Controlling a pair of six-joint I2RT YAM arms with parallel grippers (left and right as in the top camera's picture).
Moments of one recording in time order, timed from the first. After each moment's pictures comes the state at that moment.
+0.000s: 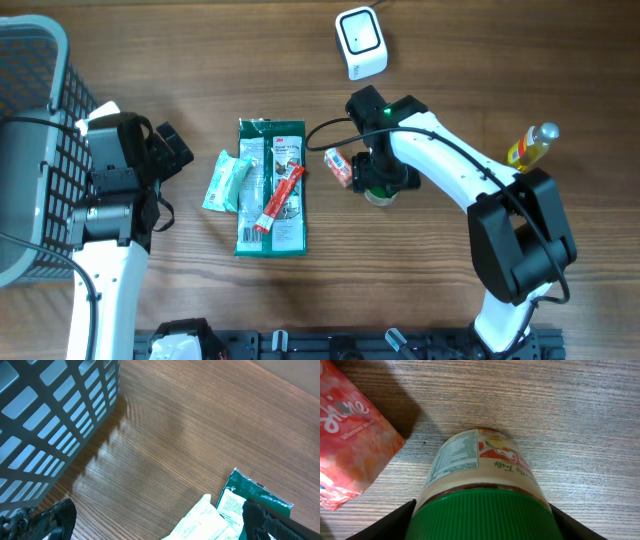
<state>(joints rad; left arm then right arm) 0.09 1.10 0.95 -0.67 -0.23 -0.42 0.52 1.95 1.39 -1.06 0.02 0.45</state>
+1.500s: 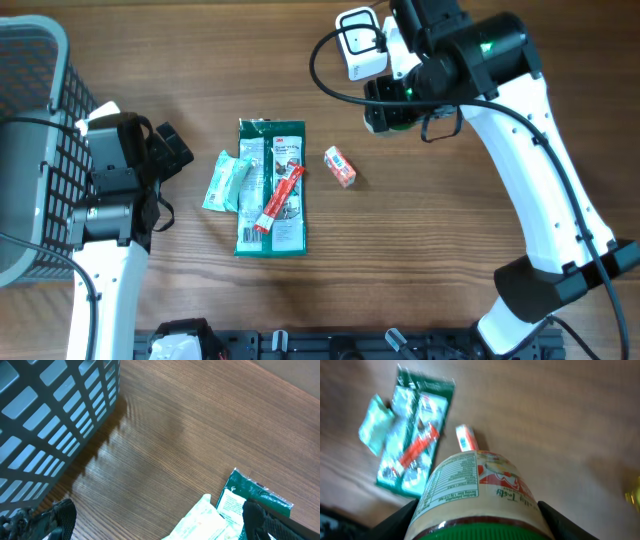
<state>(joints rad) 0.09 1.10 0.95 -0.67 -0.23 -0.42 0.45 1.84 2.15 -1.51 -0.09 0.16</state>
